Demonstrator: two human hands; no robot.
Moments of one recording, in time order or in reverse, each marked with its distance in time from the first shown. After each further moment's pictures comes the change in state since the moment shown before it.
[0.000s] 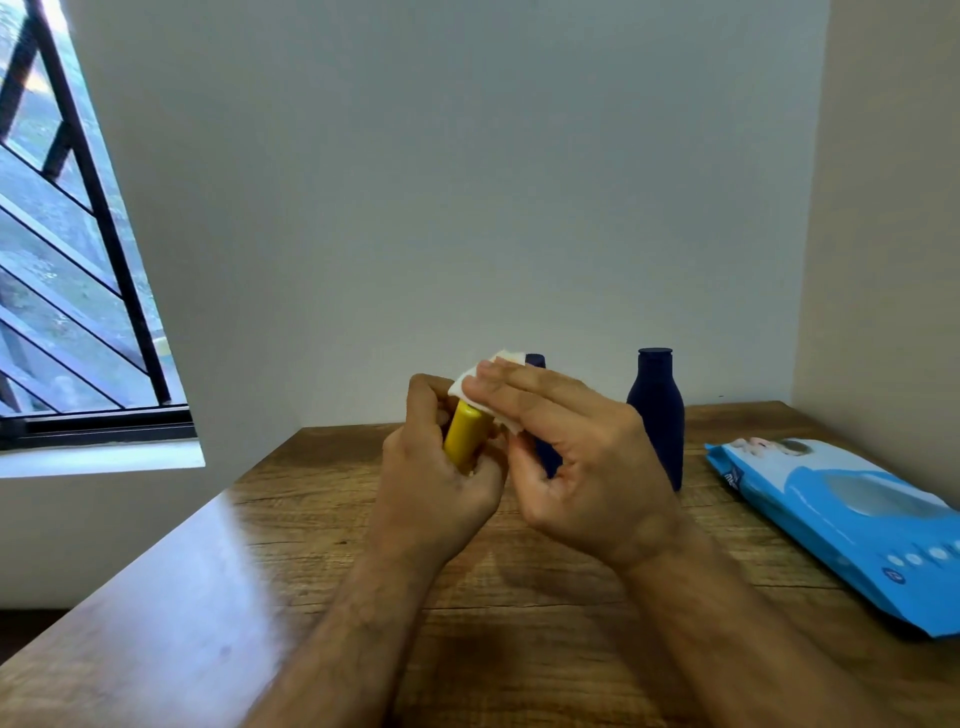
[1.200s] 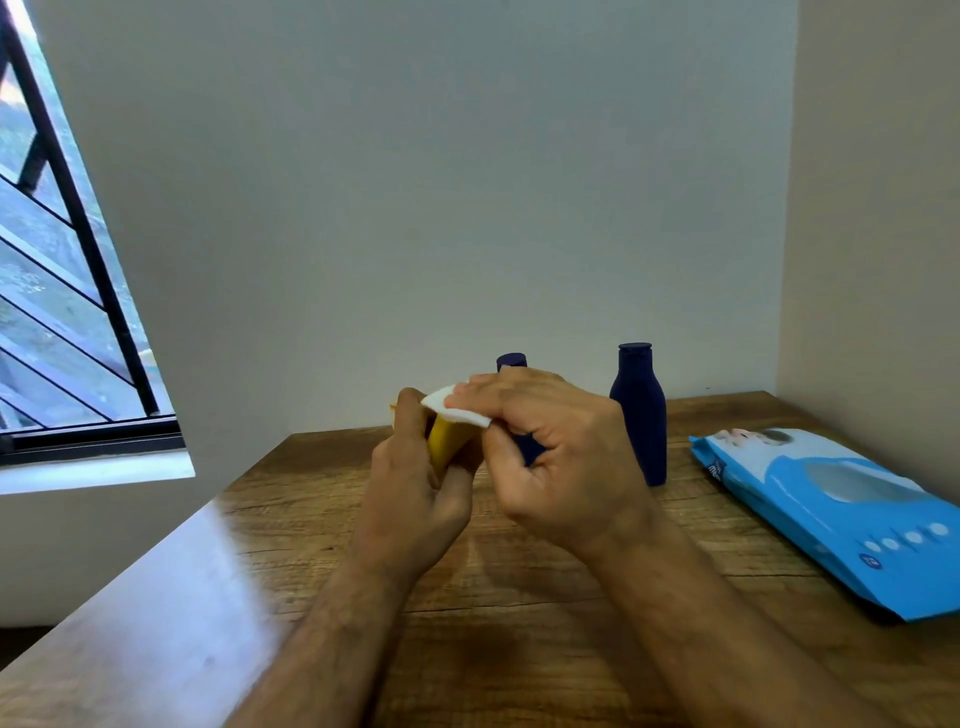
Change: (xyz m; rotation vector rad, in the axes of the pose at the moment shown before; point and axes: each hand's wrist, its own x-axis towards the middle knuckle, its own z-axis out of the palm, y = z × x) left_hand -0.002 -0.012 0.003 -0.074 -0.073 0.076; right_hand 0.003 -0.003 -0.001 0.080 0.085 0.082
